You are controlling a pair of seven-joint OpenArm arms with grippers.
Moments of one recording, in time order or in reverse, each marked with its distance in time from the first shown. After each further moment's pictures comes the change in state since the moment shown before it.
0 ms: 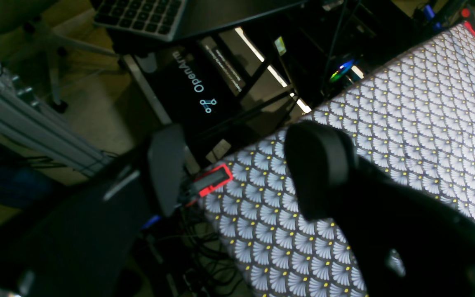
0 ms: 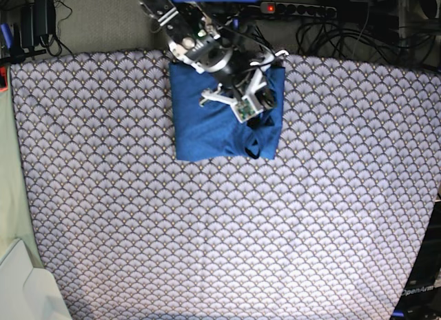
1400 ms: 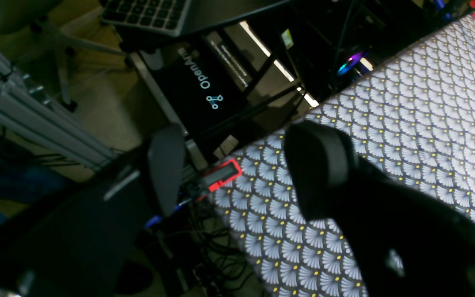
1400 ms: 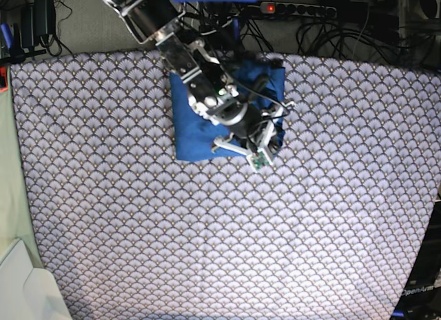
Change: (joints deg) left arm 2.1 -0.3 -0.4 0.1 0.0 -0.2 0.2; right arm 17.7 -6.5 2.3 -19.5 0.0 3.7 0.7
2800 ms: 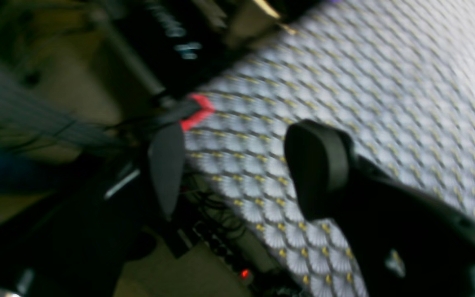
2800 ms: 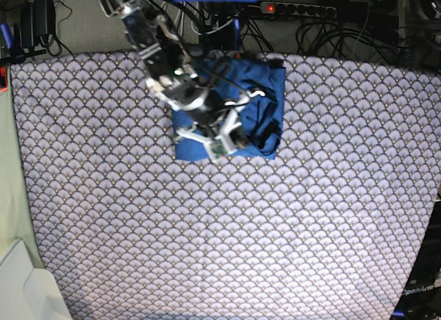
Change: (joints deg) left arm 2.1 6.5 7.0 -0.1 -0.4 -10.0 0.3; right arm -9.5 5.5 7.2 14.4 -0.4 2.5 -0.5
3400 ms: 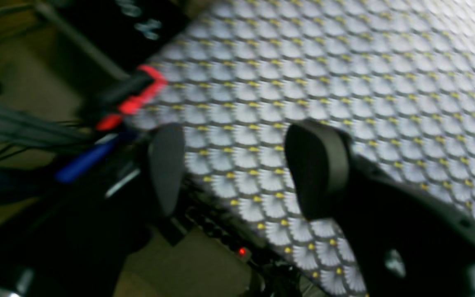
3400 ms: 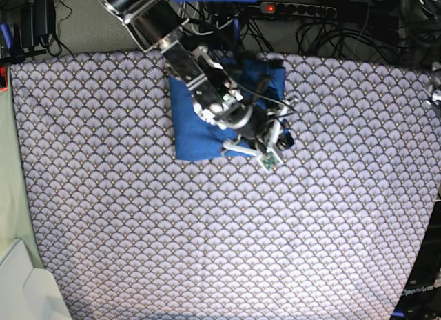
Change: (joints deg) left arm 0.7 2.6 5.1 0.0 -0.3 -1.6 -0.4; right arm 11.9 -6.4 -8.0 -18.5 0.3 0.2 0.5
